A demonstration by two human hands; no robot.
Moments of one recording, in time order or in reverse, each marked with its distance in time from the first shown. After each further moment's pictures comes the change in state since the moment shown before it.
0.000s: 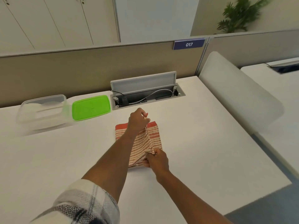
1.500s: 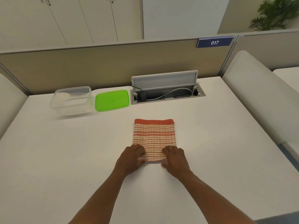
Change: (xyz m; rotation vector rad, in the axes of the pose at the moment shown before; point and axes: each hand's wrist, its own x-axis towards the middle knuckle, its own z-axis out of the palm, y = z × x) left_hand -0.138 -0.151 -0.010 0.476 -0.134 0.352; right_hand 0.044 0.050 -0.034 -1.223 -0.156 -0.740
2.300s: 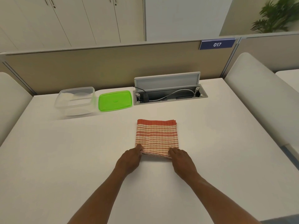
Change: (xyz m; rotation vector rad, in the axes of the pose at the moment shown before) left_hand -0.005 -0.004 -0.005 -0.049 -0.105 -0.184; right_hand -0.012 0.013 -0.001 -0.014 0.077 -0.046
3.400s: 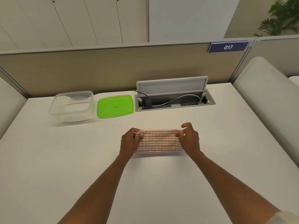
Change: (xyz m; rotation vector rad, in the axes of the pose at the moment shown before) left_hand 0.108 -0.006 -0.052 -0.499 0.389 -0.238; right_hand 0.141 0.028 -0.055 0.610 0.244 0.470
